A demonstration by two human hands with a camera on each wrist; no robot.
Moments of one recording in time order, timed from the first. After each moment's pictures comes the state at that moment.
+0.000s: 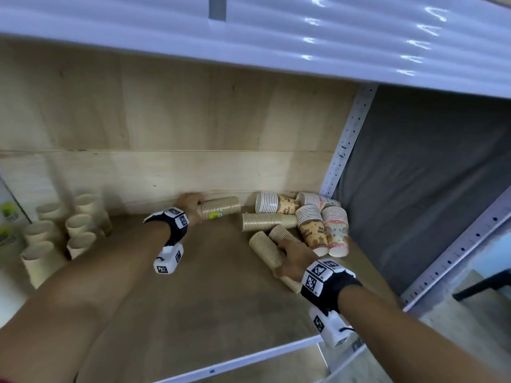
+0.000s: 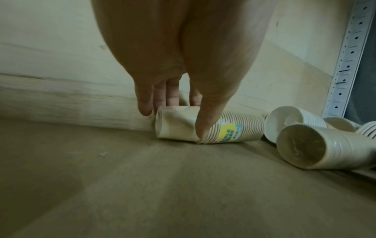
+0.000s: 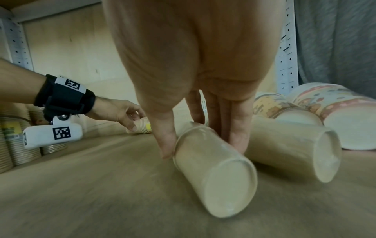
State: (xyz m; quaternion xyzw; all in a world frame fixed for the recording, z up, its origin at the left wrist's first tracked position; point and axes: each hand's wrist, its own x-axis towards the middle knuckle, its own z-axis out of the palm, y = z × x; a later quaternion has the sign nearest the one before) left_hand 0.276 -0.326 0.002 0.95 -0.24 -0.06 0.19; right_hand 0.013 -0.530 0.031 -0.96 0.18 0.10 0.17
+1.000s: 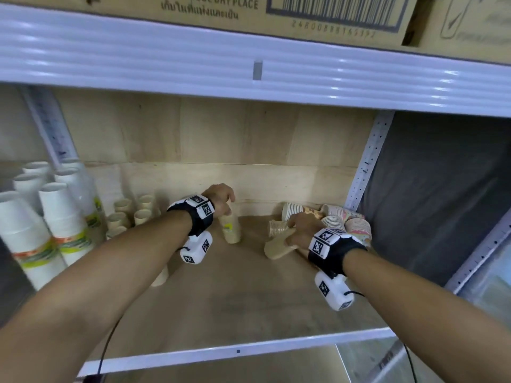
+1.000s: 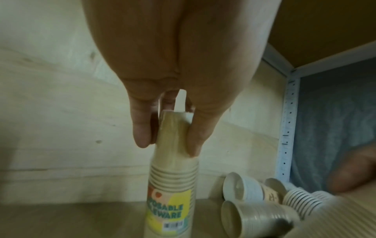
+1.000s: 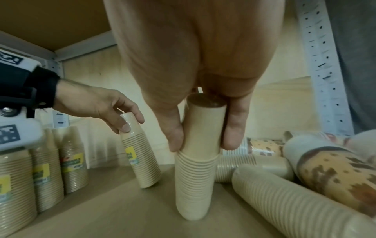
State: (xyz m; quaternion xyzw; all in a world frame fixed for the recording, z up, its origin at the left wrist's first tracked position) left_hand 0.188 -0.292 0.115 0.95 -0.25 -0.05 0.17; right_hand 0.033 -0.491 0.109 -0.98 0.15 0.03 0.14
